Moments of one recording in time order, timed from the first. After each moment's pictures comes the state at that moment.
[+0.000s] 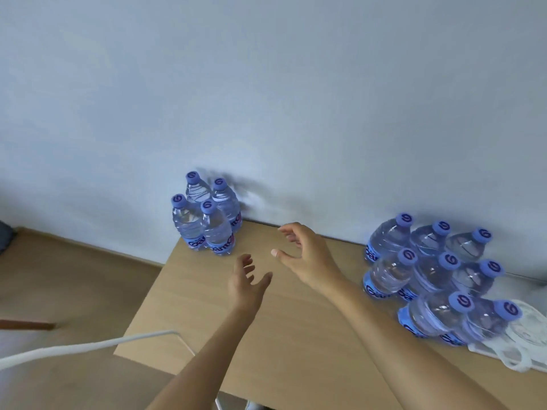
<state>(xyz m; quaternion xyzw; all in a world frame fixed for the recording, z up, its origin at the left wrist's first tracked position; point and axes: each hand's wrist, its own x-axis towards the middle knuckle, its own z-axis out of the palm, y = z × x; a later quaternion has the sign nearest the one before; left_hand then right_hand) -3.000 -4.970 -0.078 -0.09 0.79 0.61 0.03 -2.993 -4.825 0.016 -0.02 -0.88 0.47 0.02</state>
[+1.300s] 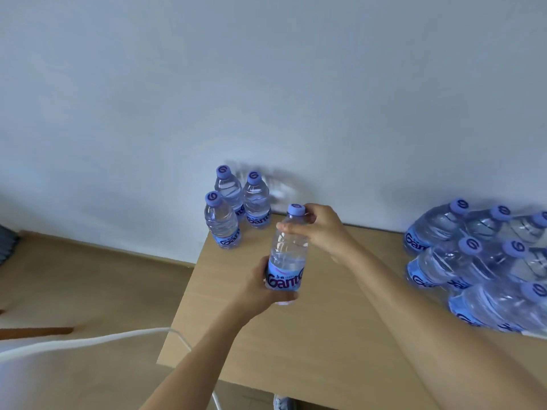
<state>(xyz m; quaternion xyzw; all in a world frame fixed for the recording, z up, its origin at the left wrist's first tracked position) -3.037 -5.068 -0.068 0.06 0.75 0.59 0.30 -3.070 -4.884 0.005 -0.12 -0.78 0.61 -0.06</state>
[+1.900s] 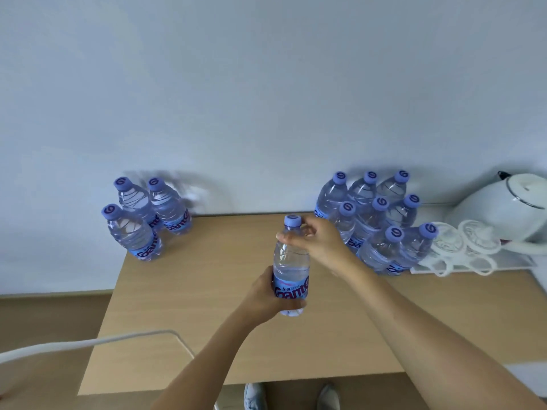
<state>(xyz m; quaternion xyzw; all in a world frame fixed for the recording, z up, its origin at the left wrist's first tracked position) -2.948 -4.930 -0.056 0.16 0.74 0.52 0.39 -2.933 -4.762 0.009 -0.19 -0.77 0.60 0.03</state>
